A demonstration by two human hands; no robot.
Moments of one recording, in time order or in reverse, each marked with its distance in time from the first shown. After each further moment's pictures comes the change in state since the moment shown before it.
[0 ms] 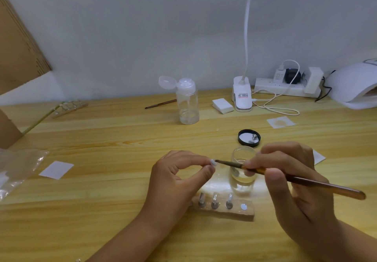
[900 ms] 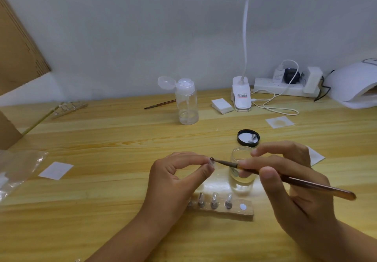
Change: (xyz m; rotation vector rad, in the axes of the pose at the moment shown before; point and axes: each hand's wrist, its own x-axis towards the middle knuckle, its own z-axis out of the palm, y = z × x) left_hand 0.001 0.002 0.000 -0.147 -0.018 -0.090; right_hand -0.001 0.002 0.001 0.056 0.010 0.030
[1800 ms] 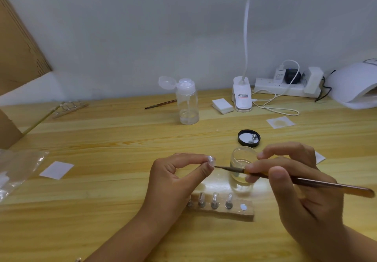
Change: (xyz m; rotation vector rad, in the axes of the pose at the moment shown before) left_hand 0.000 0.003 0.001 -0.095 0.010 -0.056; right_hand -0.001 -0.004 -0.002 0.029 0.048 0.026
